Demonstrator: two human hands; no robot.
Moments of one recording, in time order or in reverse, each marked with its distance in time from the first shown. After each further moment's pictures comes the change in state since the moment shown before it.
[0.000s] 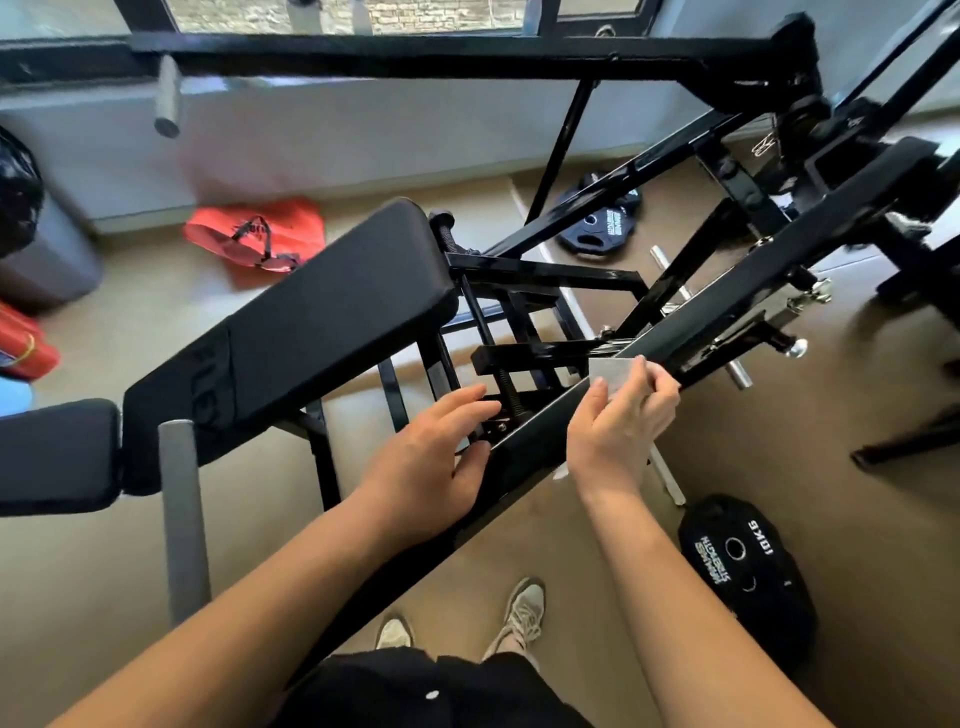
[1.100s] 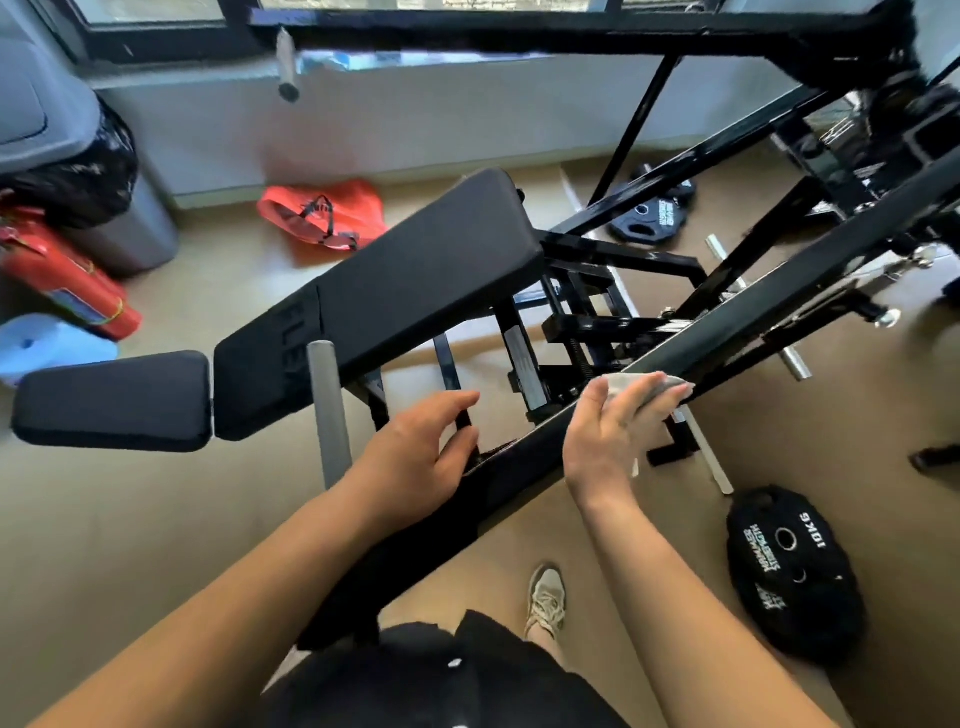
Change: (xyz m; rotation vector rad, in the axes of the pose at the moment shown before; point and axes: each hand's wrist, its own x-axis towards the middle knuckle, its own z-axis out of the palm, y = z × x) left_hand -0.114 -0.067 -0.057 -0.028 -0.007 -0.196; right_hand -0.136 -0.064 0.026 0.228 -0.306 0.189
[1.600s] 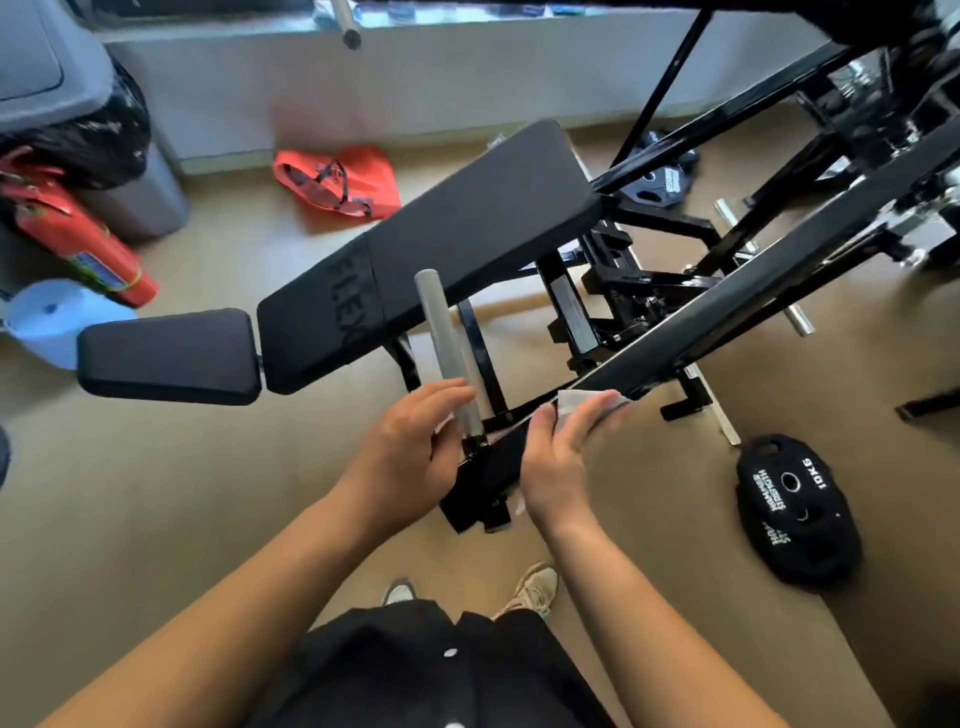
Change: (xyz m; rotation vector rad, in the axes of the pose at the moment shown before) left_hand -0.122 -0.097 -0.055 -0.003 0.122 0.199; right_hand -0.185 -0.017 0.090 -0.024 -0.197 0.089
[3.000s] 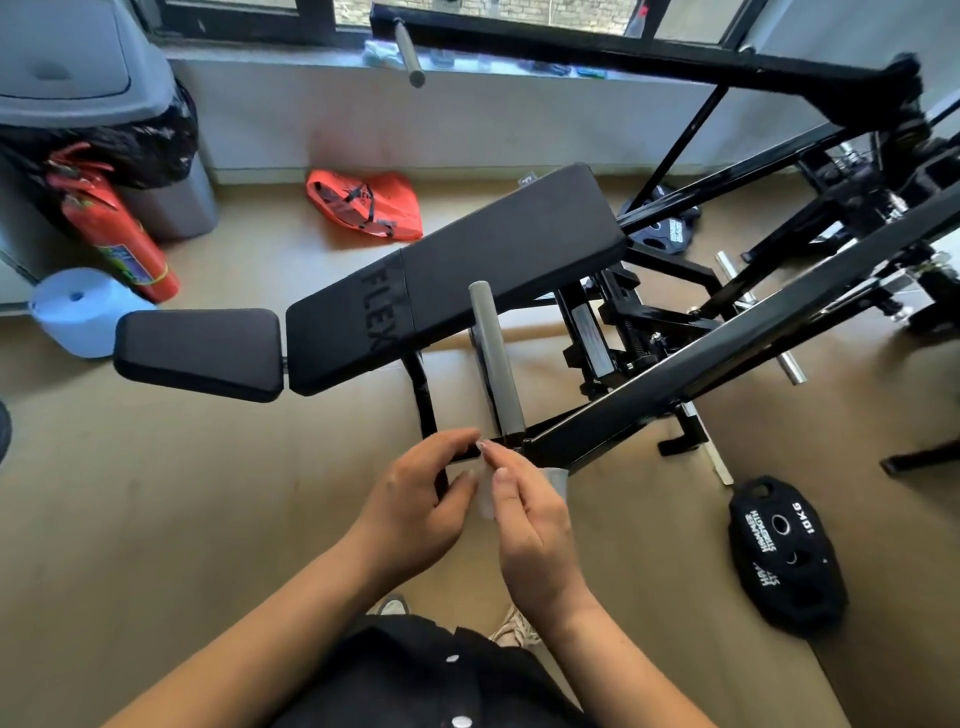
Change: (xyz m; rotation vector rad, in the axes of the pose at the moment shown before) left_hand -0.077 -0.016 -0.018 -0.243 0.049 -0.112; right_hand -0.116 -0.037 0.014 0.116 -0.298 -0.281
